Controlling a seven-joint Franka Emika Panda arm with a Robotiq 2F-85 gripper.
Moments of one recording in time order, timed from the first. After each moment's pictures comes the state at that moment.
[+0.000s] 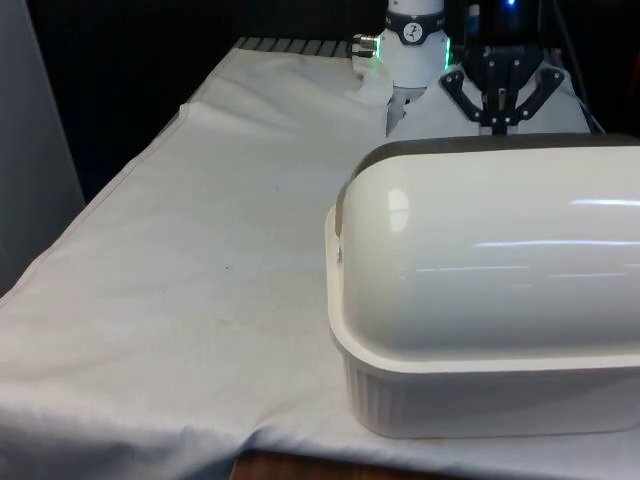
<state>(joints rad) 0.24 0.30 -0.08 -2.05 0.04 2.79 0.00</state>
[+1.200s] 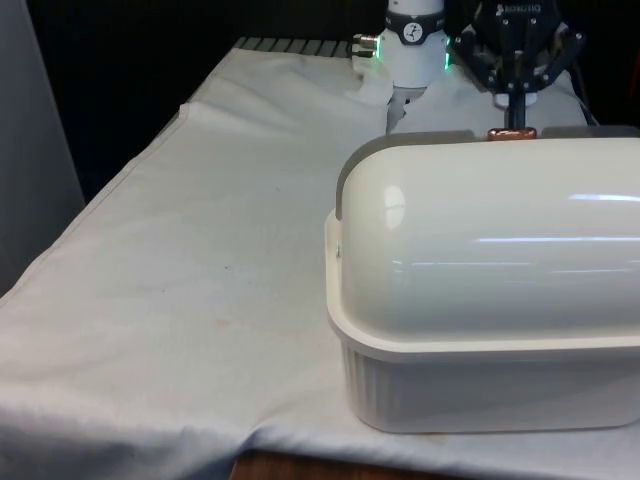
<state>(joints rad) 0.24 0.32 -0.08 -1.94 0.04 2.87 -0.01</state>
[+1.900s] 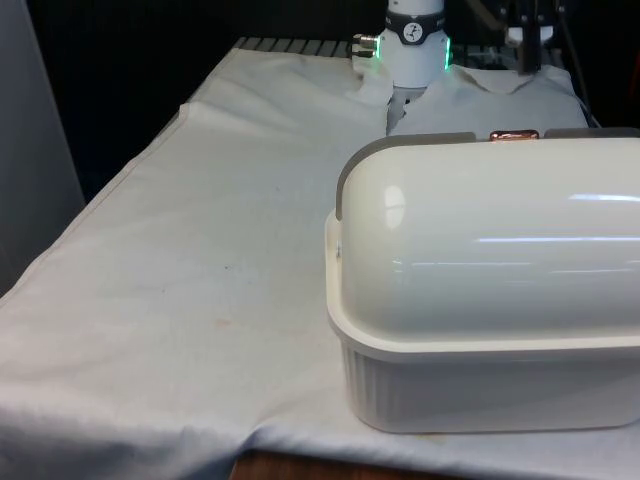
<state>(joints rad) 0.24 0.25 -0.08 -1.89 0.03 2.78 -0.01</state>
